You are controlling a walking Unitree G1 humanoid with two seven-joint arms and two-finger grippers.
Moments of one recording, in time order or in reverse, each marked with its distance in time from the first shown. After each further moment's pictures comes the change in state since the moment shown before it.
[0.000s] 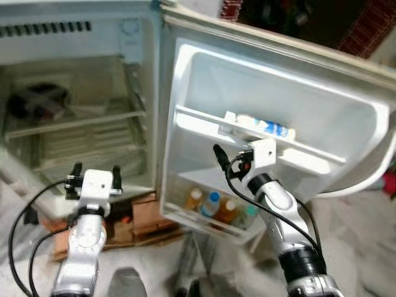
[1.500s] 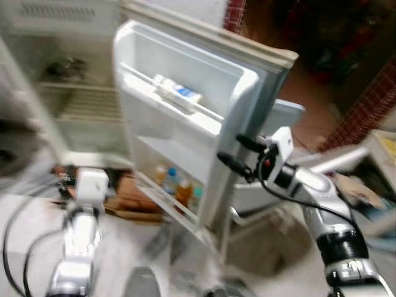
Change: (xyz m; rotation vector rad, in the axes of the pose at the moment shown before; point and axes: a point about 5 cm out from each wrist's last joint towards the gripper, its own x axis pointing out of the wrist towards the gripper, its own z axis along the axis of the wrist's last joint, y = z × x) left arm -0.005 0.011 -0.021 0.058 0.059 0.014; right arm -0.011 -0.034 0.030 -0.029 0.039 0.475
